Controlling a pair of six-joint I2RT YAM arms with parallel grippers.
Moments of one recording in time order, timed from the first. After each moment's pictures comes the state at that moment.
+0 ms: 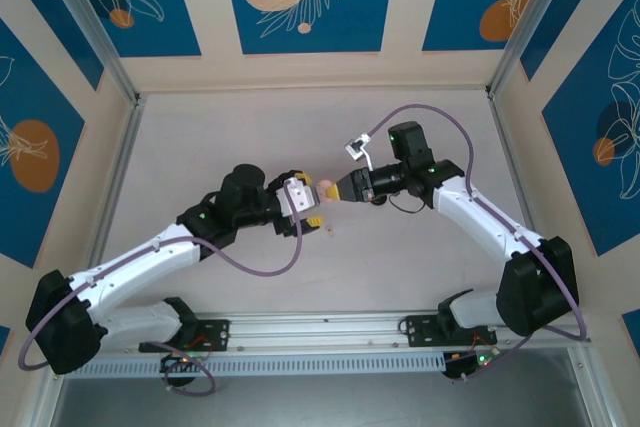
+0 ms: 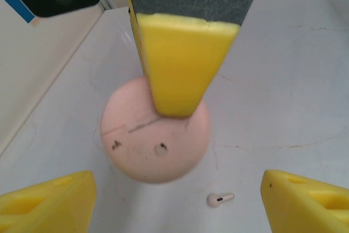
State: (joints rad) left arm -0.80 1.14 0.82 -0.11 0.28 0.51; right arm 0.43 1.34 1.01 -0.42 -1.07 0.39
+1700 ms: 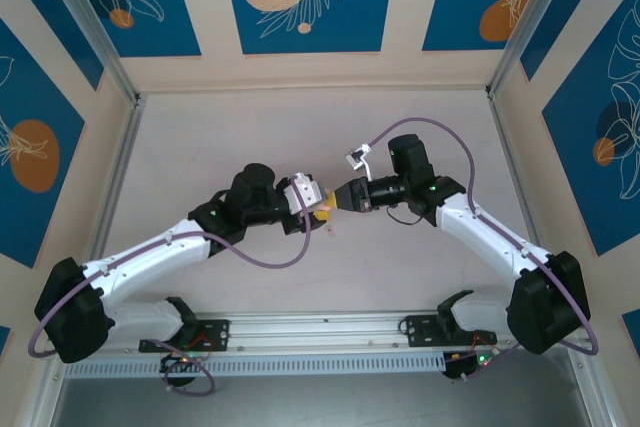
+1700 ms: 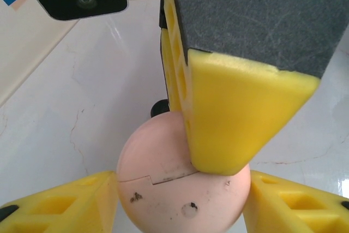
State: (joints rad) left arm -0.82 1.21 0.83 -0.07 0.30 0.39; right arm 0.48 1.25 0.89 -0.29 -0.98 0.55
